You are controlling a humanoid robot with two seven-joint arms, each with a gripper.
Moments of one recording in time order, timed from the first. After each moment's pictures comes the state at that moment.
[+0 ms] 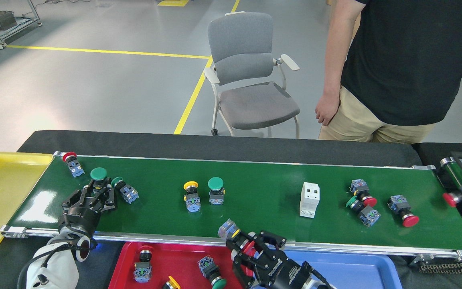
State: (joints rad) left arm -0.45 0.20 0.11 -0.75 -1.53 -0.39 0.27; right arm -0.01 0.02 0.42 -1.56 1.31 -0.59 0.10
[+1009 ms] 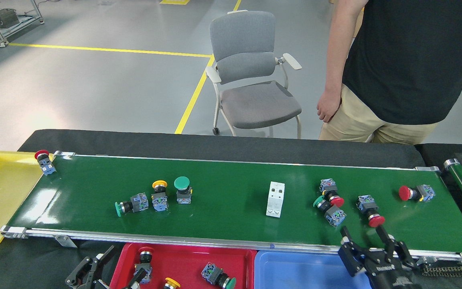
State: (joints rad) left arm 0.25 0.19 0.19 -1.61 -1.45 -0.73 0.27; right arm 0.24 0.04 -0.27 -1.66 1.29 -0.34 0.03
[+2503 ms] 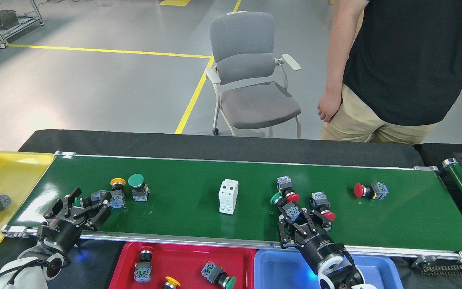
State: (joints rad) left arm -0.43 0.33 0.07 -0.71 -1.46 -0.59 0.28; right arm -0.11 0.00 0.19 -1.47 1.29 -0.30 0.08
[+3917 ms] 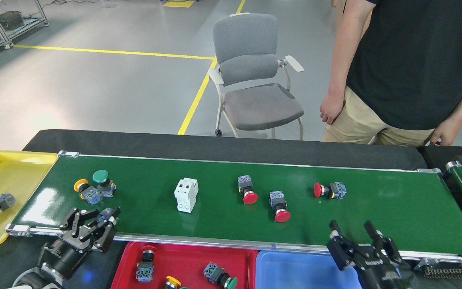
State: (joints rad) left arm -0.04 0.27 0.07 -1.25 -1.34 -0.74 0.21; right arm 0.26 0.02 -0.20 -1.66 1.22 -0.25 0.02
